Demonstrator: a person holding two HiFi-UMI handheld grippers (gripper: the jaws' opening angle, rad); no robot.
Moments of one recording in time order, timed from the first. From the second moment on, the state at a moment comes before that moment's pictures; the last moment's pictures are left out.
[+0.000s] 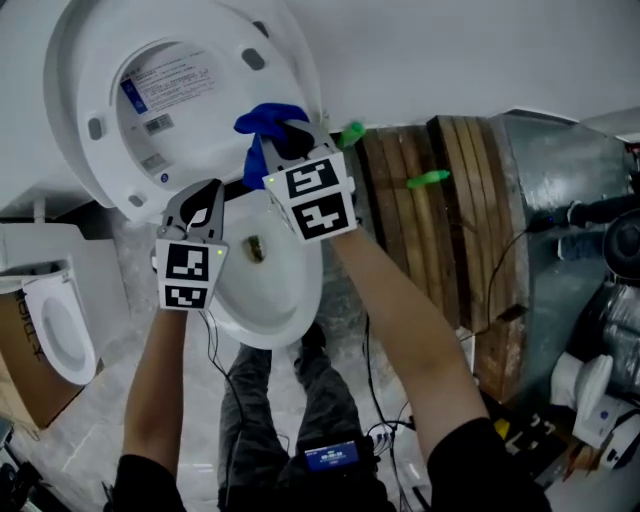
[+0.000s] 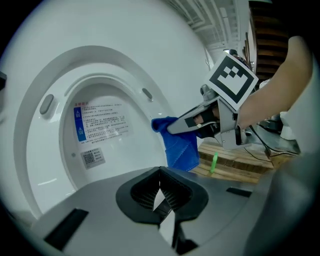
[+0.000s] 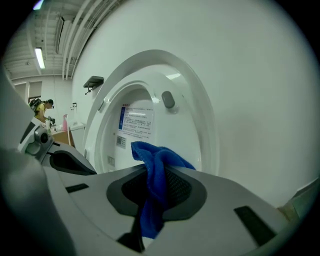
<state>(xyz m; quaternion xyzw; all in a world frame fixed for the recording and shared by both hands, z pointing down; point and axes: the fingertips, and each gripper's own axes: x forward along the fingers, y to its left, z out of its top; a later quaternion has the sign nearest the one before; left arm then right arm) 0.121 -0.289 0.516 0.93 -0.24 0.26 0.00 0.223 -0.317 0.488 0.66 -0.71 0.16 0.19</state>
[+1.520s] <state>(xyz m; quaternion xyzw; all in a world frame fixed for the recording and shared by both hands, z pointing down) 0.071 -0.413 0.306 0.92 -0.33 0.19 -0.07 0.175 -0.422 0.286 0.64 -0.74 0.05 0.20</state>
